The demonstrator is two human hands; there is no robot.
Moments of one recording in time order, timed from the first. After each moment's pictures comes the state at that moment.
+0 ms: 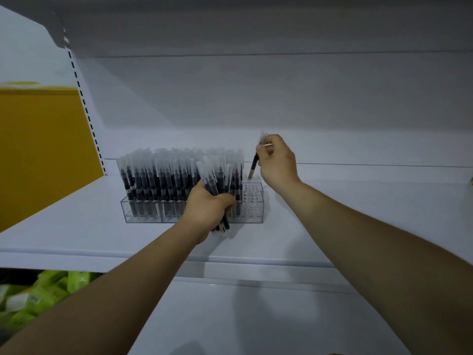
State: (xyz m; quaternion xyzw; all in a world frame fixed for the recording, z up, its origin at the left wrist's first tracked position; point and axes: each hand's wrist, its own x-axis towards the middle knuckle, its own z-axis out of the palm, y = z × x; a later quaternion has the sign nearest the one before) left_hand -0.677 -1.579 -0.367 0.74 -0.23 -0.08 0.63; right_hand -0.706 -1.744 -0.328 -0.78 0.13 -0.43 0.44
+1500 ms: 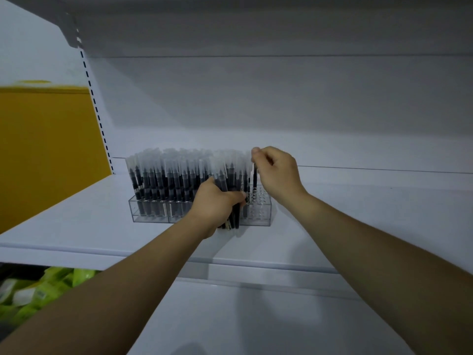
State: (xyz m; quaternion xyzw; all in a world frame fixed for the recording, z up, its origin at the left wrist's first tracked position) left_hand -0.677 -1.580 -0.354 0.73 -0.24 -0.09 0.64; right_hand -0.721 -1.720 -0.332 -0.81 0.08 -0.42 0.41
